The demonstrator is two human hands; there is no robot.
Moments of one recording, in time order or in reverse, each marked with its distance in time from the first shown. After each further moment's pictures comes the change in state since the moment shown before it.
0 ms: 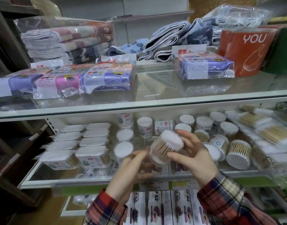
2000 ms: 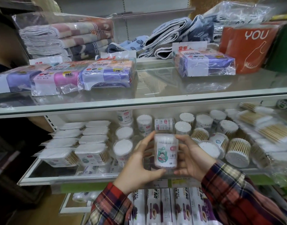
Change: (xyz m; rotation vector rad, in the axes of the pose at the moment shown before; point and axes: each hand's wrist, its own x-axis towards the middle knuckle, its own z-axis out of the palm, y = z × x) left_hand 0.018 -0.018 0.000 0.545 -0.093 0.482; right_hand 0.014 -0.010 -0.001 -0.011 -0.153 0.649
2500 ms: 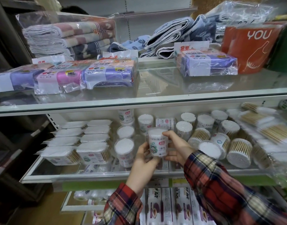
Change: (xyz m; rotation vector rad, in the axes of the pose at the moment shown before) left_hand 0.011 -0.011 0.029 -0.346 0.216 -0.350; right_hand 0.051 -0.005 0.016 0.007 0.181 -0.051
